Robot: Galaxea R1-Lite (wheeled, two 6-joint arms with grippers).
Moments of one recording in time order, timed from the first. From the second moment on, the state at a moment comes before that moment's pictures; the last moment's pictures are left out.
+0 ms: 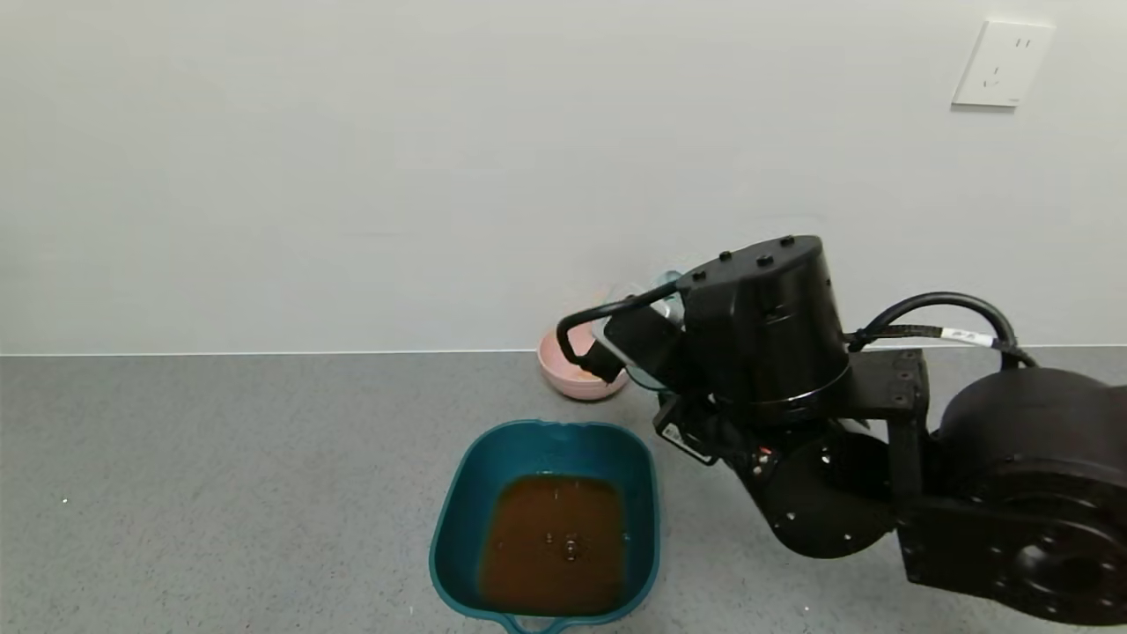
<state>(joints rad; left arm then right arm) 0.00 0.00 0.00 0.00 -0.01 0.08 0.90 1.84 -1.27 -0.14 -0.79 -0.56</state>
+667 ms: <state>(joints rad) 0.00 0.00 0.00 0.00 -0.01 0.08 0.69 1.70 -1.23 -0.14 -0.56 -0.27</state>
